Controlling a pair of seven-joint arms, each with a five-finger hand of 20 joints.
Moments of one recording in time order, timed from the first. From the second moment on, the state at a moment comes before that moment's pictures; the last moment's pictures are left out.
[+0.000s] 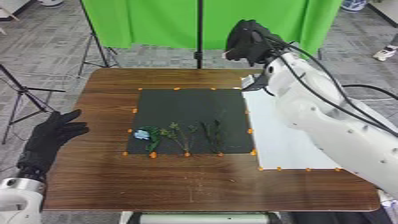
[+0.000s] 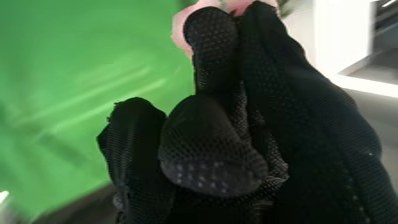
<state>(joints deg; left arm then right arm) 128.0 -55.3 -108.4 -114.1 55.3 4.3 8.7 -46.6 -47.7 40.5 -105.5 -108.6 1.3 23.3</state>
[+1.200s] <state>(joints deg) 124.8 -54.1 -103.2 -113.2 53.2 10.3 10.8 -36.8 -83.5 18.8 -74.2 -113.1 -10.2 18.6</state>
